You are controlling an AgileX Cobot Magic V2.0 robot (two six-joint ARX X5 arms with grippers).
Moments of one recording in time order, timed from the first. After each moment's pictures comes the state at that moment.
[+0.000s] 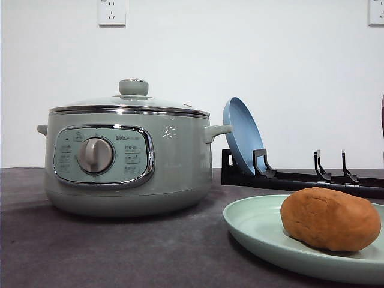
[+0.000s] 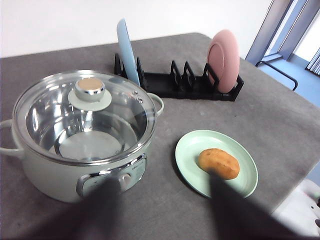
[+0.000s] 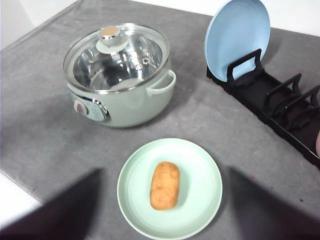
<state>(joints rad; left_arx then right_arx) -0.45 0.50 1.10 -0.94 0.27 -0.09 0.58 0.57 1.29 -1.22 -0.03 0.15</state>
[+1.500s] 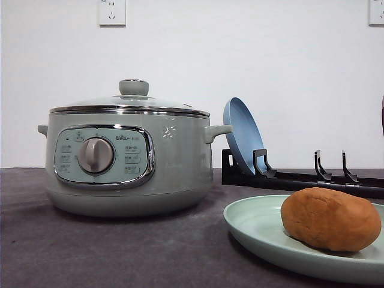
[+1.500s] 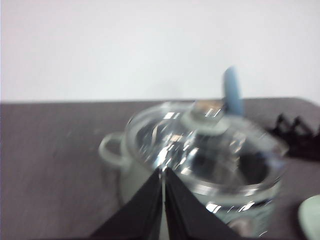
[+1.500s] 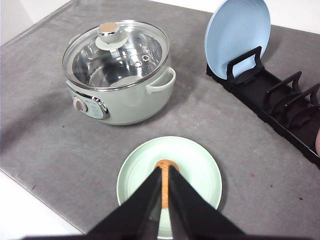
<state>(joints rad) -0.06 0.15 0.35 -0.27 0.25 -0.09 0.58 0.57 1.29 -1.22 -0.03 0.15</state>
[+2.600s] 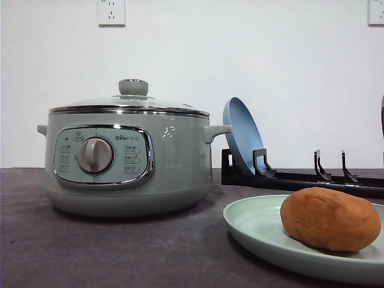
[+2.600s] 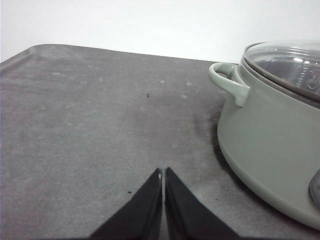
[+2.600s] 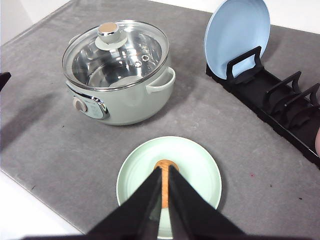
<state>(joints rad) 0.01 0.00 0.03 -0.17 0.00 -0.10 0.58 0.57 1.29 -1.22 -0.03 0.15</state>
